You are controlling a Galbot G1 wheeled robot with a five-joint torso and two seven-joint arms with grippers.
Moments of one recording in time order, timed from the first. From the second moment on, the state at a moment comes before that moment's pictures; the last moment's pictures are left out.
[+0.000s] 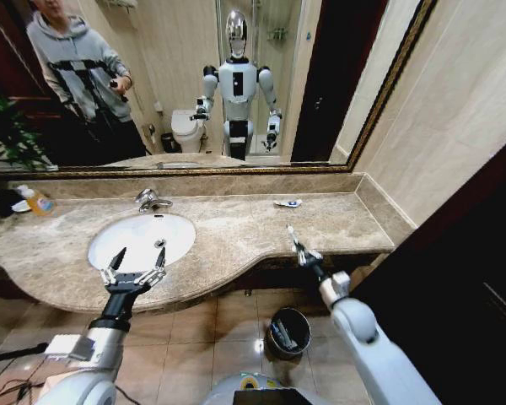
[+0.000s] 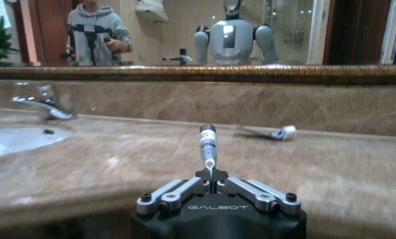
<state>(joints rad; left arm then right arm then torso) 1.84 -1.36 -0.82 -2.47 -0.37 0.04 0.05 -1.52 1.22 0.47 1.96 0.25 0.07 -0.12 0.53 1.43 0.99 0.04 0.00</state>
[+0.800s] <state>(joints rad) 1.84 -1.36 -0.82 -2.47 -0.37 0.04 0.05 -1.65 1.33 0.48 1.51 0.06 0.28 -0.19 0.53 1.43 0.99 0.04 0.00</state>
